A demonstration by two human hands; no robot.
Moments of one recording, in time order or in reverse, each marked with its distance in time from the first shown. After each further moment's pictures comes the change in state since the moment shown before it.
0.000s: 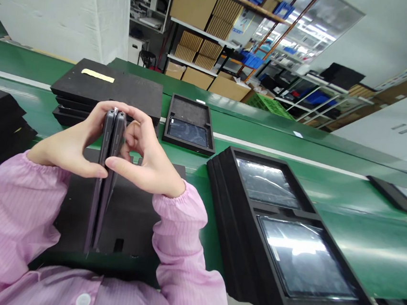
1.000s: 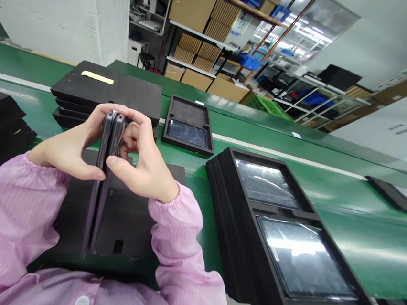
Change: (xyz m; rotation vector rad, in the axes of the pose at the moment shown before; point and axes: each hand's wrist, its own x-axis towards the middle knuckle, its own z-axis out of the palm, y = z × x) left_hand -0.002 -0.002 -0.001 0.009 -0.008 0.010; right_hand -0.004 -0.004 0.009 -0.064 0.053 -0.013
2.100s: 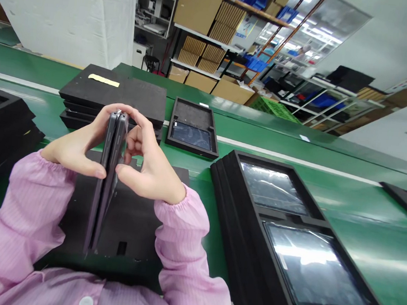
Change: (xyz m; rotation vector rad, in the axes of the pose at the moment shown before) left_hand 0.003 -0.003 -0.004 -0.071 -0.017 0.012; right_hand 0.002 0.002 -0.004 -0.018 -0.072 -0.053
